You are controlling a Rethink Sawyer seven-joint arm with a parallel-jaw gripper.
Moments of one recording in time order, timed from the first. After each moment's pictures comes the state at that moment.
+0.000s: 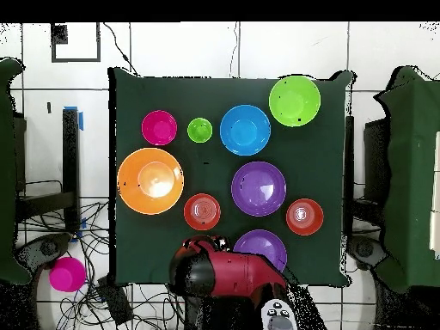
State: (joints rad) arm -0.22 -0.84 -0.03 2.20 -0.18 0.20 1.58
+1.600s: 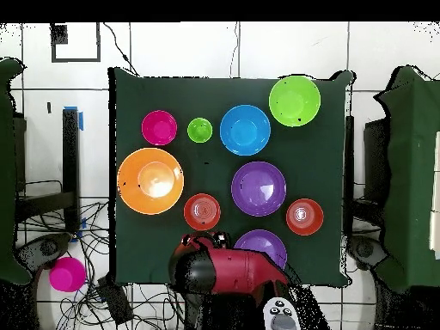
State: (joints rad) arm -0.24 -0.86 0.01 2.20 -0.18 0.20 1.58
